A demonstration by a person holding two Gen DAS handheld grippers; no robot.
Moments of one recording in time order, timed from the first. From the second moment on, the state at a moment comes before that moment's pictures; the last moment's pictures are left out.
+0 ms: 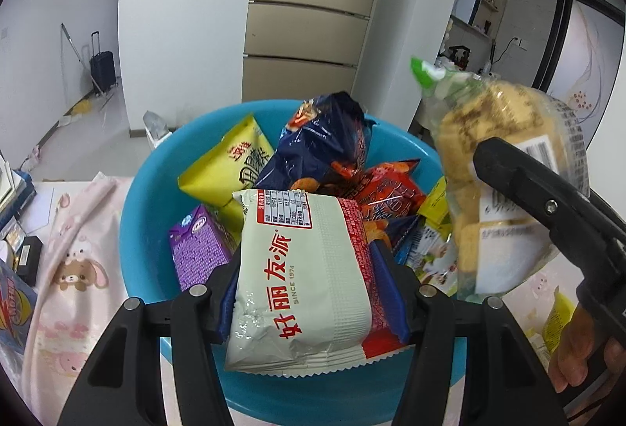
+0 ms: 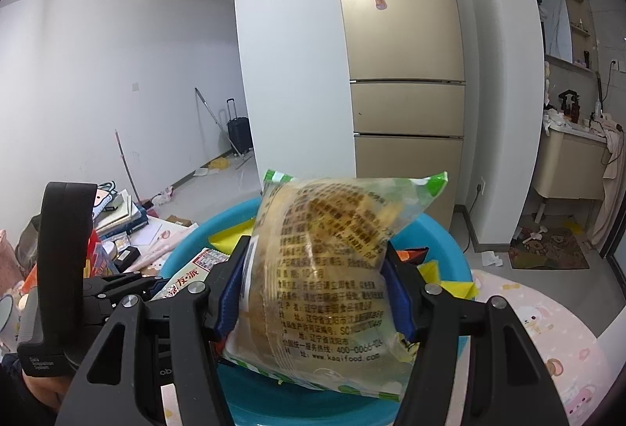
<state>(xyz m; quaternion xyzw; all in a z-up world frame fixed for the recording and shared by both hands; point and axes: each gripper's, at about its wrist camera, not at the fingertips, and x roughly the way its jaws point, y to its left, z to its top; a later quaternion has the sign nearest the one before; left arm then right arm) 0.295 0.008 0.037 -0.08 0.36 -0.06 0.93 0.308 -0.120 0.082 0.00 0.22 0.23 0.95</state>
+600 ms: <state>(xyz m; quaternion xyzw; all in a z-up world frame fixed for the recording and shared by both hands) 0.291 0.025 0.051 -0.11 0.31 -0.04 0.94 0.302 -0.121 0.086 0.01 0.21 0.23 0.95</state>
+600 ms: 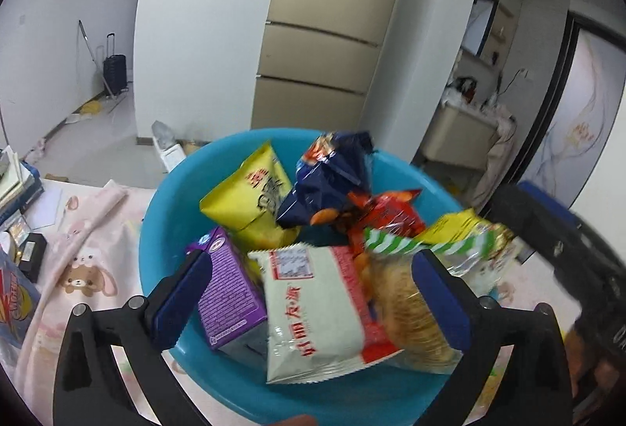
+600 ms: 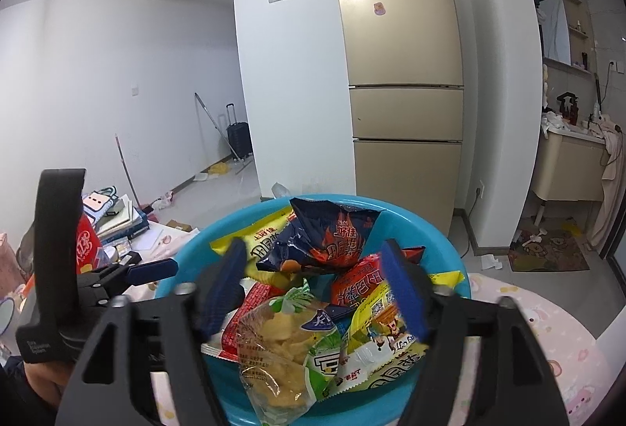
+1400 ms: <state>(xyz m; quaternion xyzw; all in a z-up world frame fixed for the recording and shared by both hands) 0.228 0.009 0.136 -0.08 0.21 -0.05 0.97 0.259 -0.143 0.145 0.02 0.15 0.25 0.96</state>
